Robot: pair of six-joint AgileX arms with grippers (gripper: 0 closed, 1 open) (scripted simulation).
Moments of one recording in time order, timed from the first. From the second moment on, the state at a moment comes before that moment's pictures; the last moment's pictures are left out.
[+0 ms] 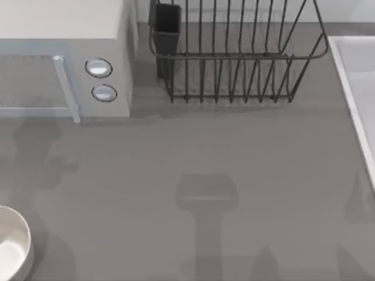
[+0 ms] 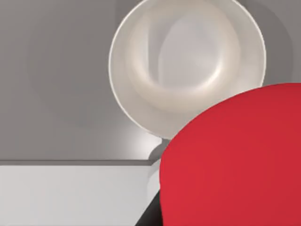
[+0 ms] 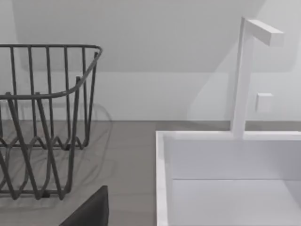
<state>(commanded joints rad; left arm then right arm) 0.01 1.33 1.54 -1.74 0.00 0.03 0.00 0.00 0.00 0.00 0.00 0.00</state>
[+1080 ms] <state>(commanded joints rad) -0.36 1.94 1.95 -1.60 0.00 -0.34 0.00 0.00 0.00 0.00 0.00 0.00</state>
